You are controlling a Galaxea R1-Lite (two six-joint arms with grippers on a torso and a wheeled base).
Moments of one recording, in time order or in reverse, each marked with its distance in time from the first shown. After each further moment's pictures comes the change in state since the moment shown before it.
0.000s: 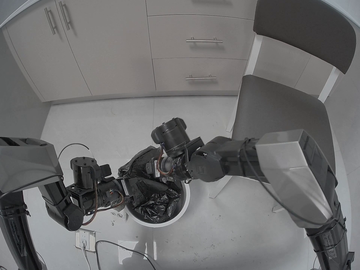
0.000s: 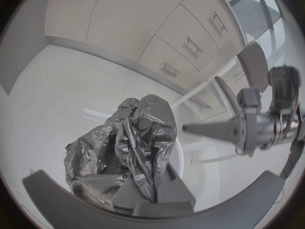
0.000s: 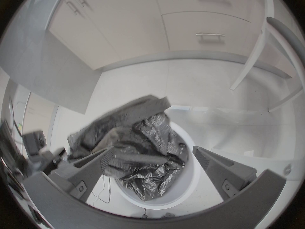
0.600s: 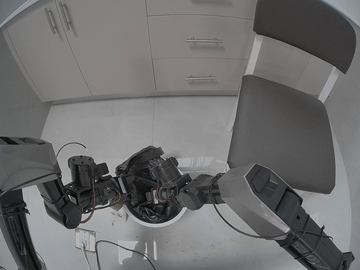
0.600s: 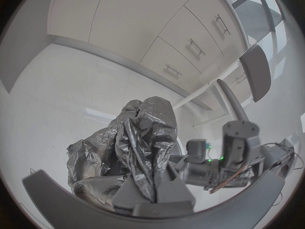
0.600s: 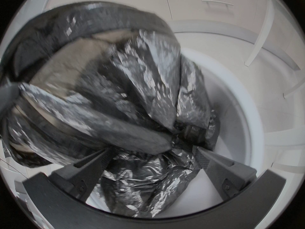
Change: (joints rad) left arm 0.026 0.003 -0.007 0.001 -0.013 -0.011; right arm -0.006 0.270 -0.032 -0.160 0.072 -0.019
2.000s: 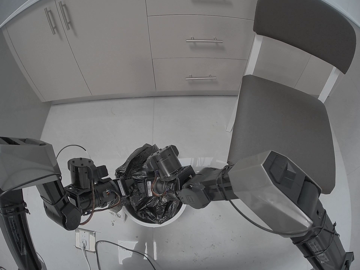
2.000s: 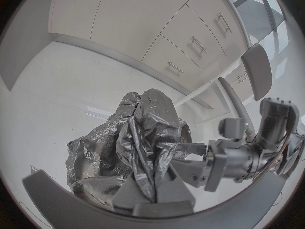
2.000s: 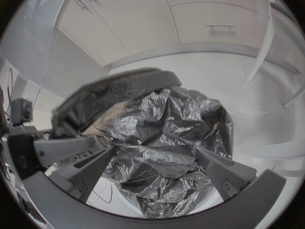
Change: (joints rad) left arm 0.003 0.003 0.021 -0.001 -0.001 0.000; right arm 0.033 -0.164 0.161 -0.126 0.000 0.000
